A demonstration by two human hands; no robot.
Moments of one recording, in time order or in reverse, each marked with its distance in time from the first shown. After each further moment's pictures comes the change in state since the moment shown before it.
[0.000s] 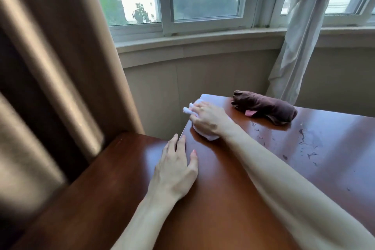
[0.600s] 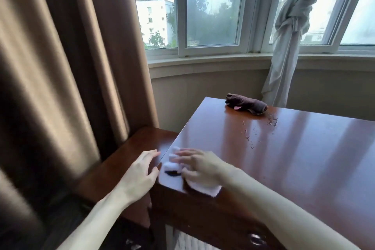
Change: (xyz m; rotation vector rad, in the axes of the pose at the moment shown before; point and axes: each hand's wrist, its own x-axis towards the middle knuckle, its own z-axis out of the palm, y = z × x) left_hand -0.214 -0.070 -0.095 -0.055 0.050 0.126; right_hand -0.293 -0.146 -0.021 0.231 -0.006 -0.393
